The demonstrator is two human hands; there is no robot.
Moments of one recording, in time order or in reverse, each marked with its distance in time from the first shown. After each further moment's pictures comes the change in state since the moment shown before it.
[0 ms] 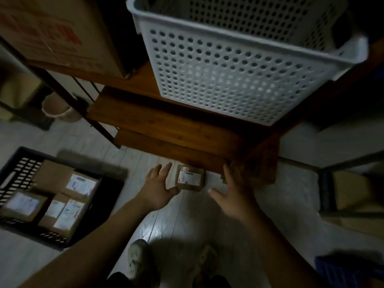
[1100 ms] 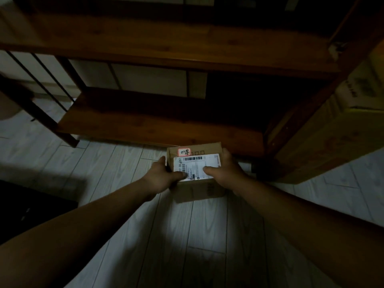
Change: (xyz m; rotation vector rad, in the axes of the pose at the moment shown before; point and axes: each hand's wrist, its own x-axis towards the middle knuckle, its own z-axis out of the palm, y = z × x) left_hand 0.303 -0.220 0.294 -0.592 -0.119 0.023; right_hand 0.310 0.165 0.354 0.573 0.089 0.022
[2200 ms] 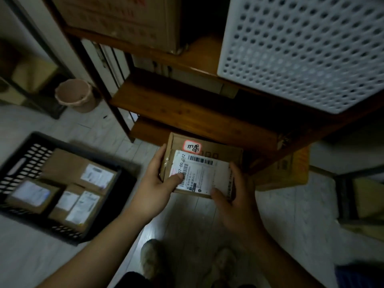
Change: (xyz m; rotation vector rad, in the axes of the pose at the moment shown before) left_hand -0.389 0.289 -0.165 -0.408 0.217 0.289; right_hand -0.355 -0.364 -0.096 -0.088 0.044 -0.184
